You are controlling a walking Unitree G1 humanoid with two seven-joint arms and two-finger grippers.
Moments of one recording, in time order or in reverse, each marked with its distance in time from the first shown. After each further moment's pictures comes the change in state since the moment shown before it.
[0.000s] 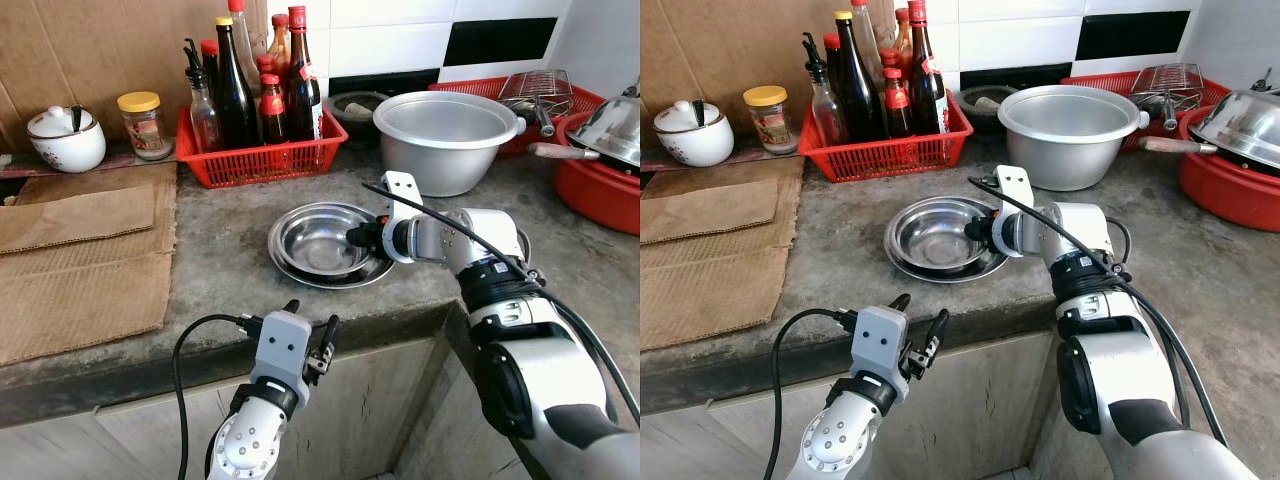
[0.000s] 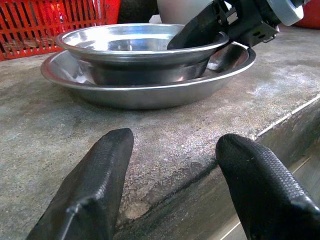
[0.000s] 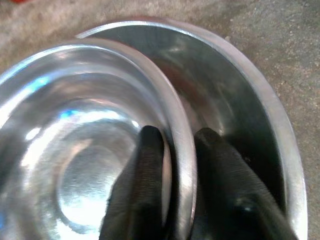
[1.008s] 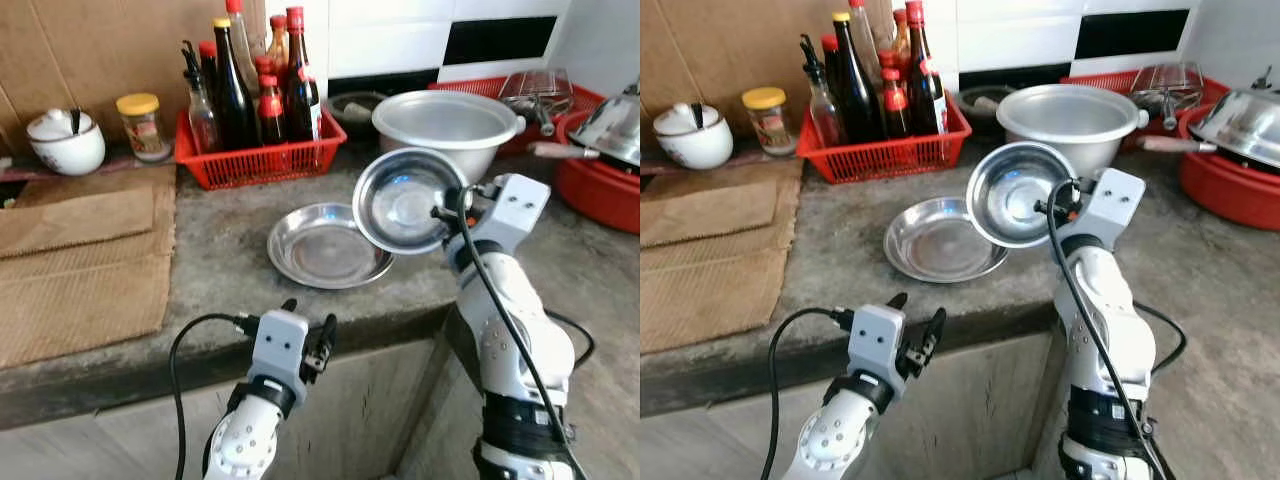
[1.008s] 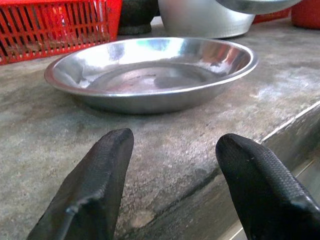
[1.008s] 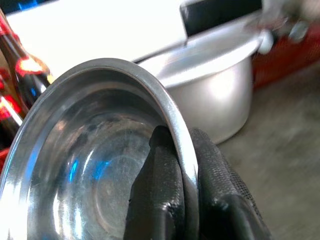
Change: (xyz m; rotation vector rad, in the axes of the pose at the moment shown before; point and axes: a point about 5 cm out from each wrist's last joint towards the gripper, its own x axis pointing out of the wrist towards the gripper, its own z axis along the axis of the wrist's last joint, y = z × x) left arm 0.002 0.001 0.002 -0.004 -0.010 -0.011; right arm -0.094 -0.016 -0.027 0.005 -0.856 -0.388
